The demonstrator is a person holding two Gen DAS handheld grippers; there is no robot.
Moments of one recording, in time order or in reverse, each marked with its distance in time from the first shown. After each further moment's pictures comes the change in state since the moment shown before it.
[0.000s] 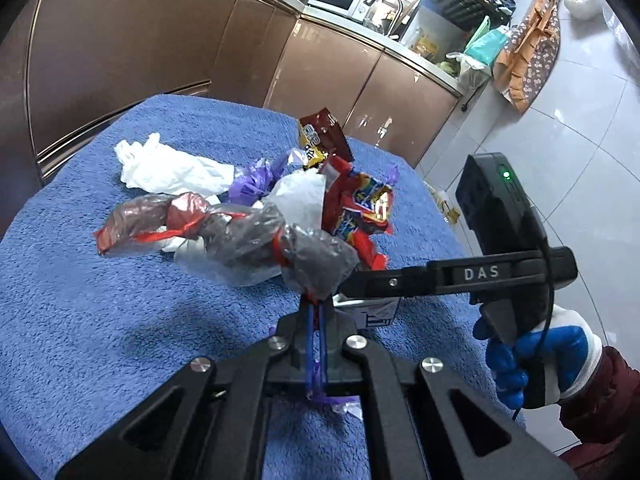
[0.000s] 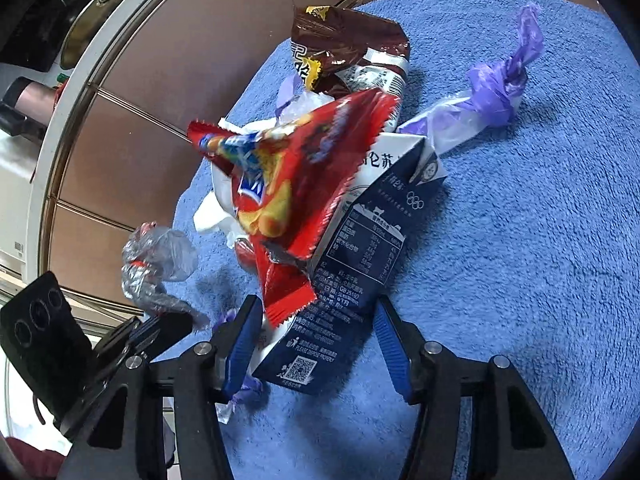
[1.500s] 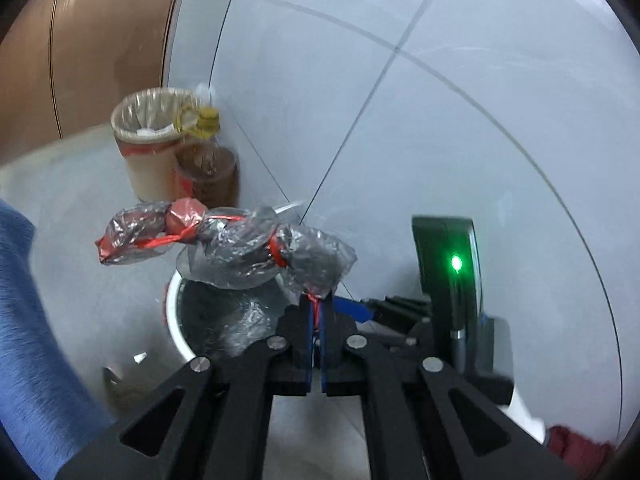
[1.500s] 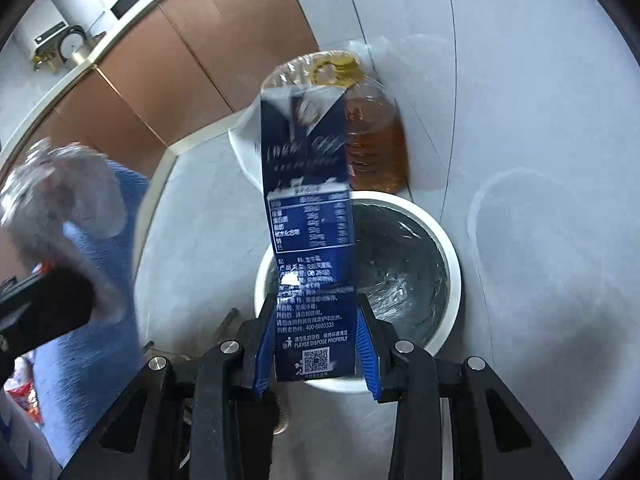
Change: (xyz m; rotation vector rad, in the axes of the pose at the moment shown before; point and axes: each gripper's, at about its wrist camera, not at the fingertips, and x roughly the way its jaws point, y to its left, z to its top) left arm 0.328 -0.433 0.029 0.548 0.457 -0.484; right arm -0.238 -0.325 -0.137 0.577 -0.508 -0.605
